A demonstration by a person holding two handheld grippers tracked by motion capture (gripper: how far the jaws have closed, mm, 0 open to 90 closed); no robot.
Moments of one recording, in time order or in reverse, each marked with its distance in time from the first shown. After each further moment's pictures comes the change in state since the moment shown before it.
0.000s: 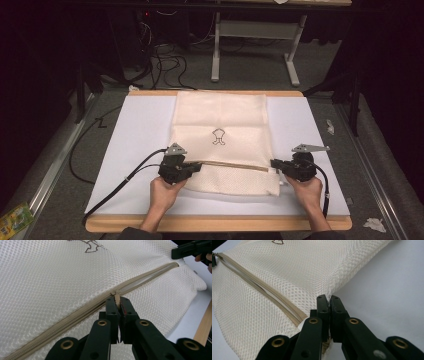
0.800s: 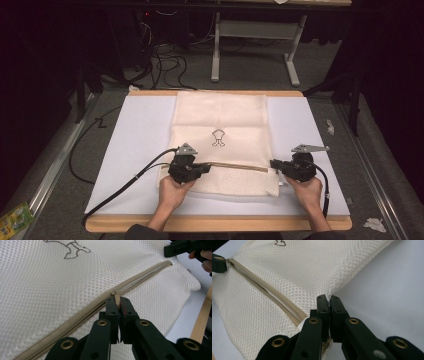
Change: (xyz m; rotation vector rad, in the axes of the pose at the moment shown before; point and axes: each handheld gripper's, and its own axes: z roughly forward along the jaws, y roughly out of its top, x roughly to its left) left arm -0.013 0.006 0.022 0.031 -0.039 0.032; right arm 0.001 0.000 0.000 0.003 0.014 0.000
